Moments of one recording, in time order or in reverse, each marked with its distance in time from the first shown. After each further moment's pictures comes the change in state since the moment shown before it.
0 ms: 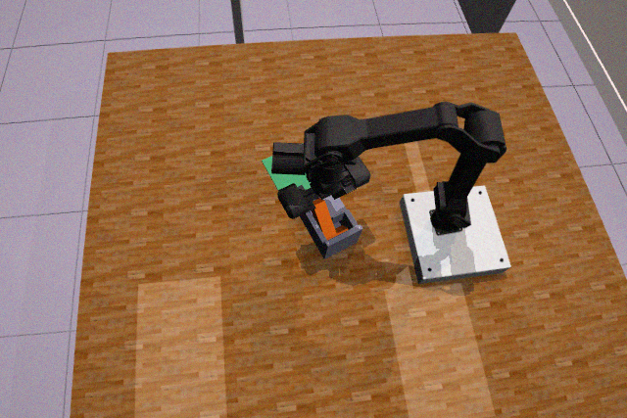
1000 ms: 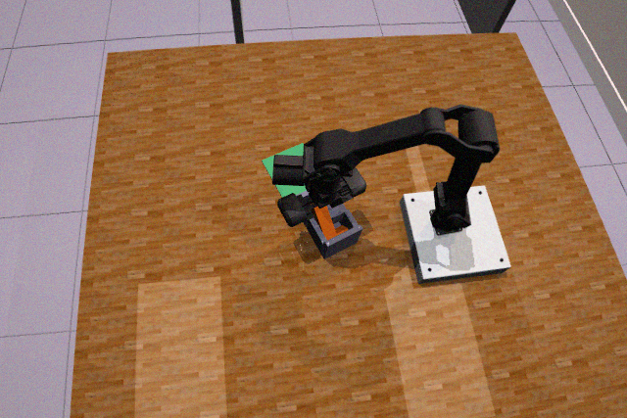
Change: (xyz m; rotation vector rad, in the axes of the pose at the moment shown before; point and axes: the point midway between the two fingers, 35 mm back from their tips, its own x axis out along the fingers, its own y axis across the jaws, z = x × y) arm 0.045 0.001 0.001 0.003 -0.003 0.005
